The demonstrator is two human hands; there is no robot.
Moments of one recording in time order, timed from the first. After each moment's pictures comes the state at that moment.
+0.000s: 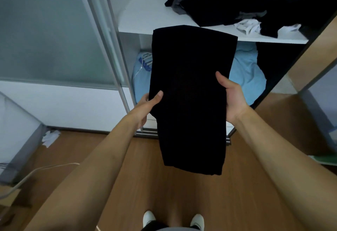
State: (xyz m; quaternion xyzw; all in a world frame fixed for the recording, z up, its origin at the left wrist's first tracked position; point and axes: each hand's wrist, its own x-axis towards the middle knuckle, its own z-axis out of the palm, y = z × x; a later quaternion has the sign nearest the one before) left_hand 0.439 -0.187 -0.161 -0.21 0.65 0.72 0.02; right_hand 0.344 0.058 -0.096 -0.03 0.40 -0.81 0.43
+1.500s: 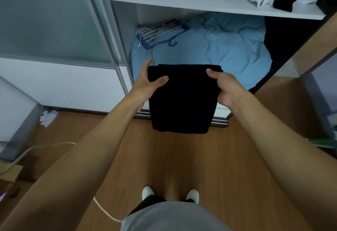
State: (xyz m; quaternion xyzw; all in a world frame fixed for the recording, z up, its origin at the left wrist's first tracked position) left_hand 0.433 -0.187 -0.174 -0.18 0.70 0.69 -0.06; right_hand 0.339 0.039 -0.121 0.12 0.63 -0.71 0.29
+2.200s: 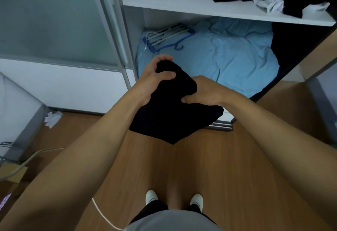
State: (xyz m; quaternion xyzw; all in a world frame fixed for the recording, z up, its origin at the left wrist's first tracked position) left_hand 0.430 -0.205 -0.130 -0.09 0.66 0.75 -0.07; right_hand 0.351 -0.018 -0.119 -0.36 0.85 -0.28 0.26
